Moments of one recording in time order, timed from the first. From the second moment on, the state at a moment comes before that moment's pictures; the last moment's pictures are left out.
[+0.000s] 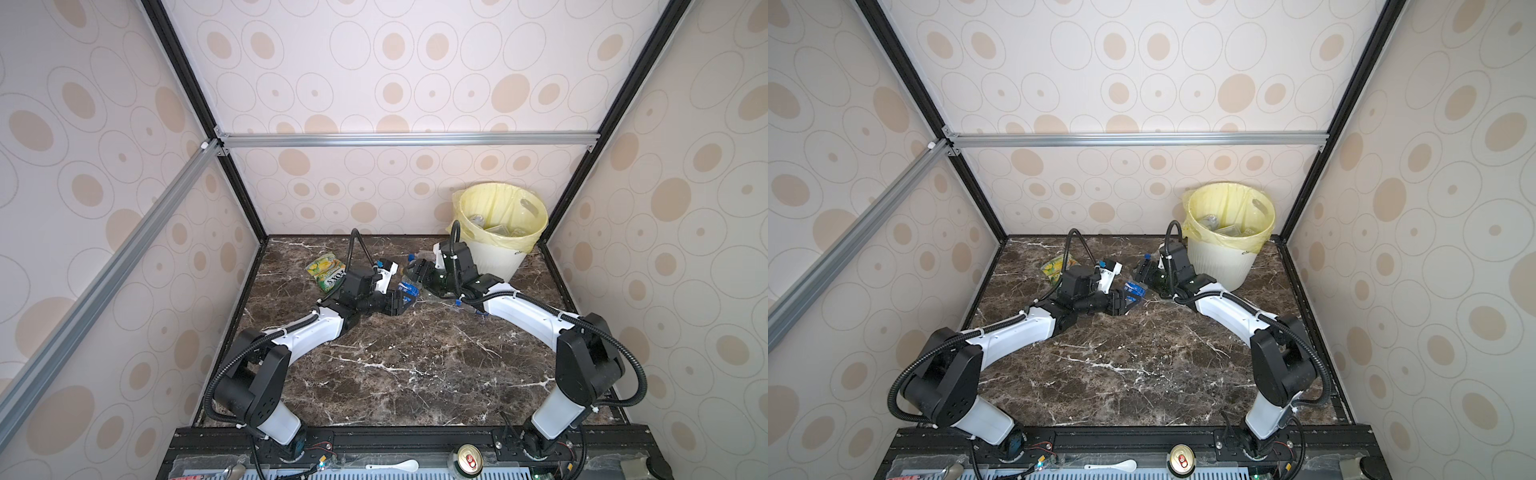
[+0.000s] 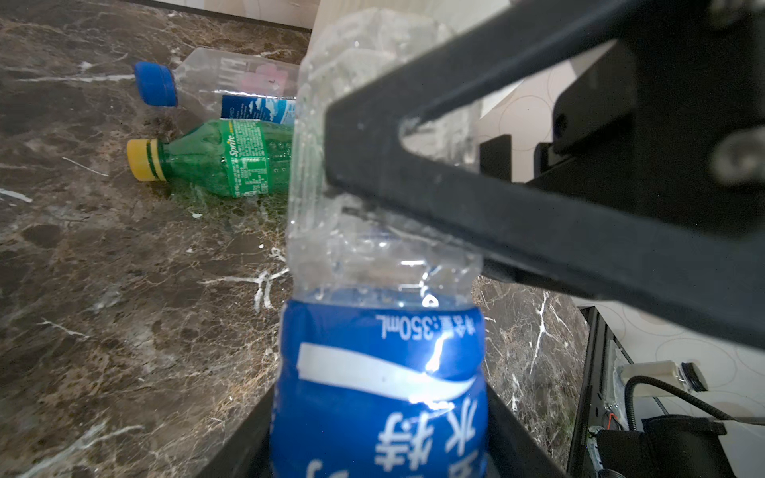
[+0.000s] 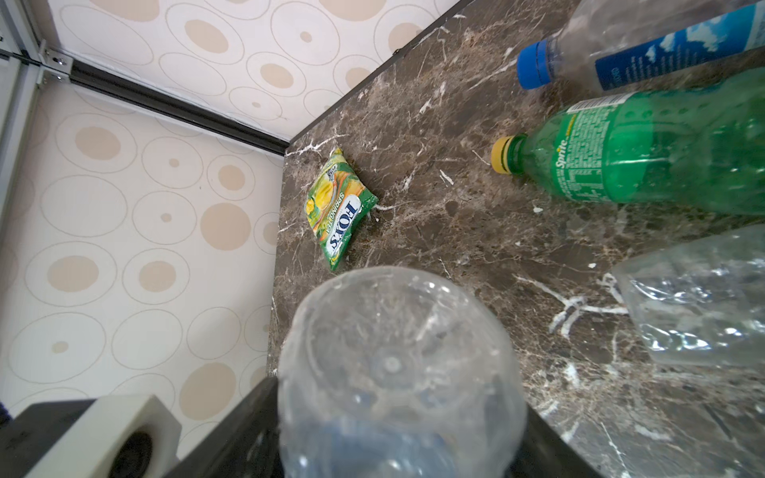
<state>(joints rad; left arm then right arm) -0.53 1.56 0.93 0.13 0.48 -0.38 0.55 1.68 1.25 -0.12 -0.24 0.91</state>
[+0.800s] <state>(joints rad) -0.54 1.56 0.93 0.14 0.48 -0.38 0.55 1.69 1.24 -0.15 -0.22 0.90</state>
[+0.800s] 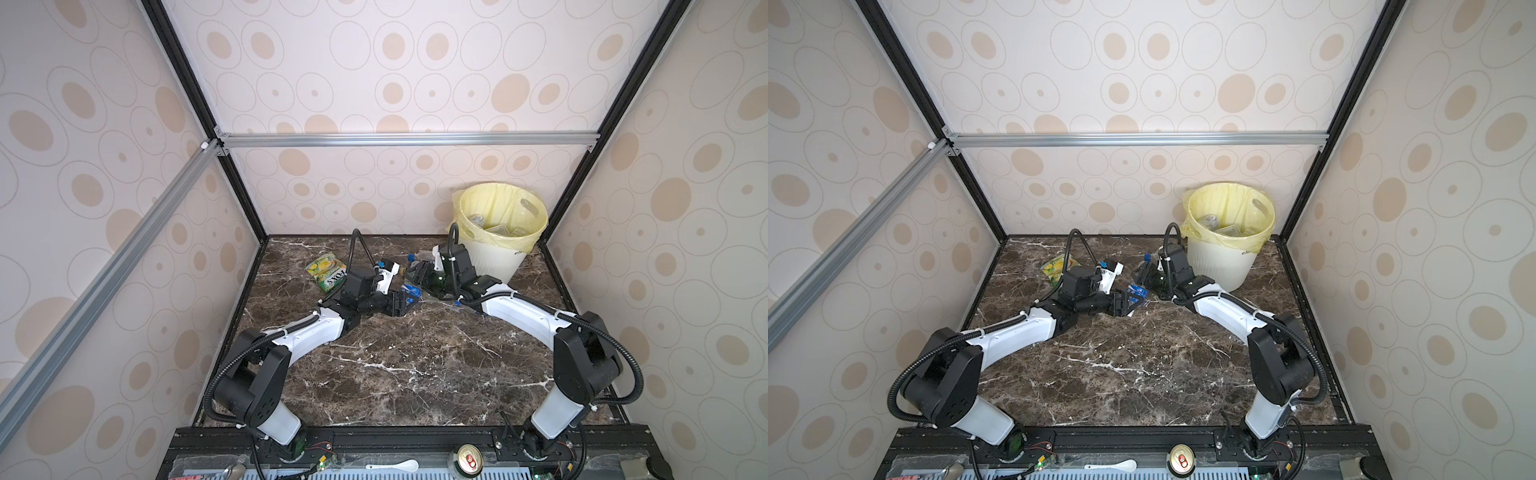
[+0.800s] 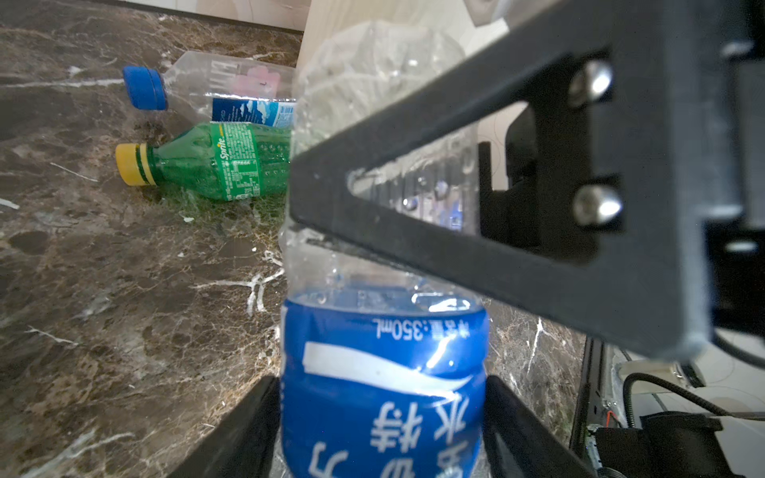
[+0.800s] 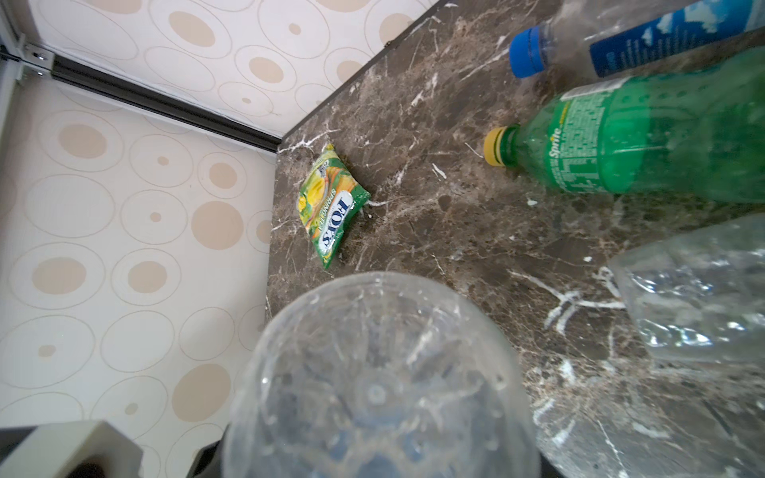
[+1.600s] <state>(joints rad) -0.58 1.41 1.00 0.07 0.33 -0.21 0.52 1.57 1.56 -0.48 0.01 0.58</state>
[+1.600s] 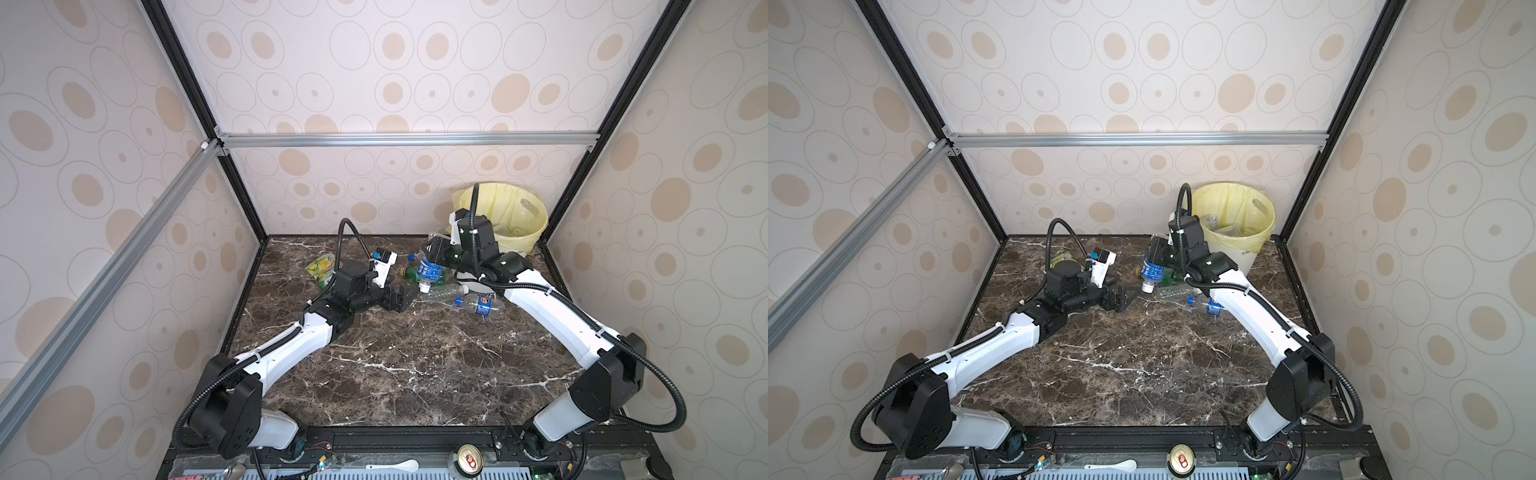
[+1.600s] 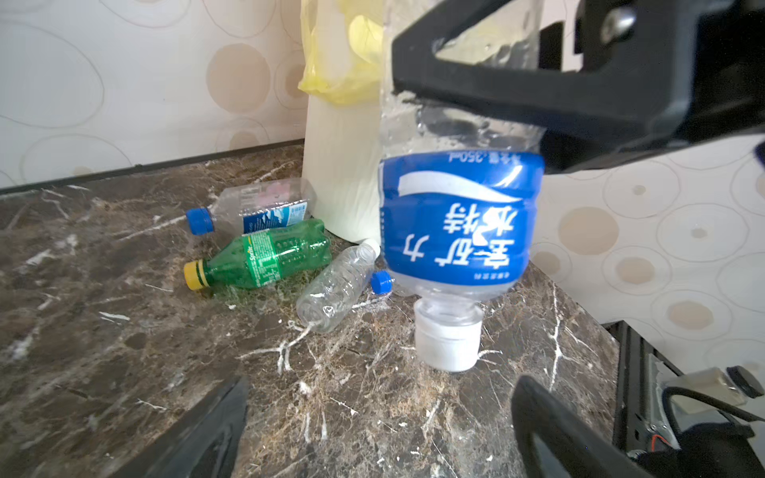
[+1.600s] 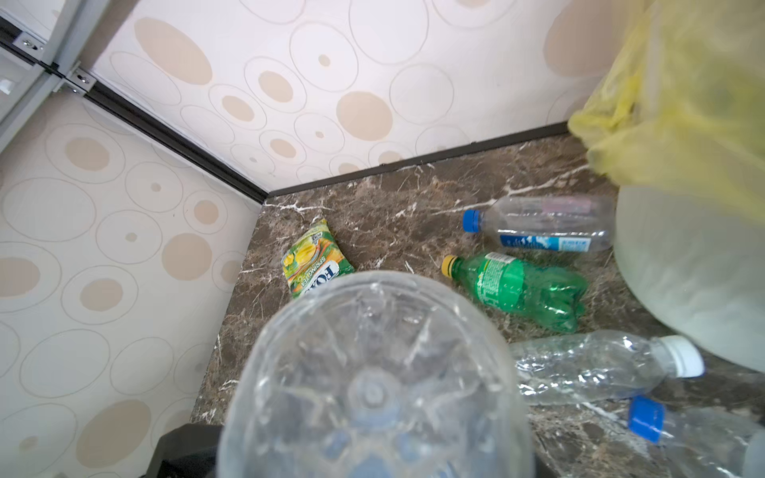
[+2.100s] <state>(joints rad) -0.75 1.65 1.50 -0.09 0.04 0.10 0.40 1.48 1.83 -0.59 0.21 0.31</state>
